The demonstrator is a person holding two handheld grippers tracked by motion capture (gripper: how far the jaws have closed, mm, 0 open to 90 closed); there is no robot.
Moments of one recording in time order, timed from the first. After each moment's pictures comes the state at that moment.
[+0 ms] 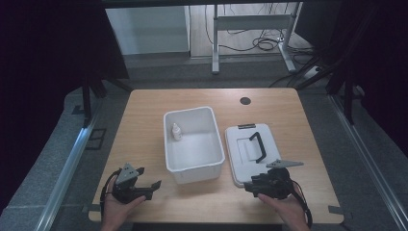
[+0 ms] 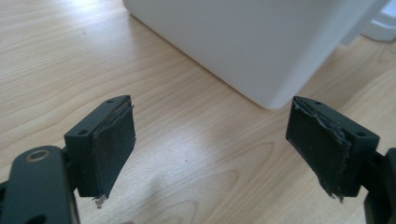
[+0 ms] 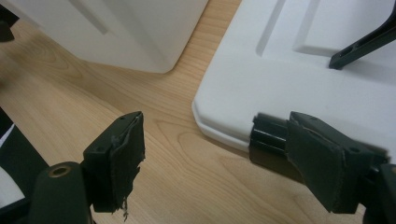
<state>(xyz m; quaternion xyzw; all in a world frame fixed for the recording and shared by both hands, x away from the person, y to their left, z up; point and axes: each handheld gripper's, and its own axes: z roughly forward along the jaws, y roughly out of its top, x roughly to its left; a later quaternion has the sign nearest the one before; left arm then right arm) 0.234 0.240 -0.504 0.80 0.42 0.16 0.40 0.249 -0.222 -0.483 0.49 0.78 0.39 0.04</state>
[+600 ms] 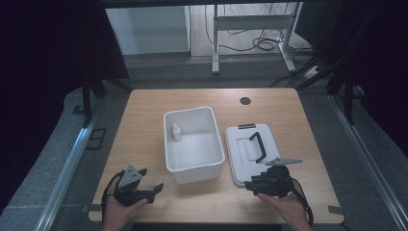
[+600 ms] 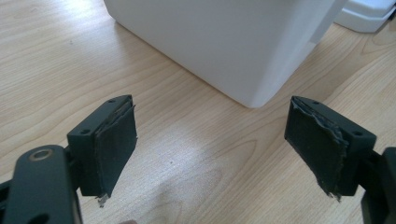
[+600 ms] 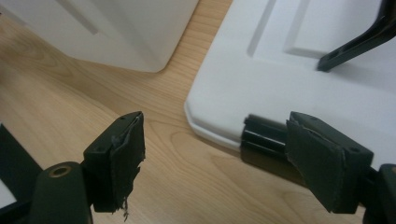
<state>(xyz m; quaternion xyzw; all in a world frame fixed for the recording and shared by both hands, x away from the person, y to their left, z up) 0.226 0.230 -0.497 0.81 0.40 0.17 0.40 0.252 -0.220 -0.477 0.50 0.79 0.36 0.05</state>
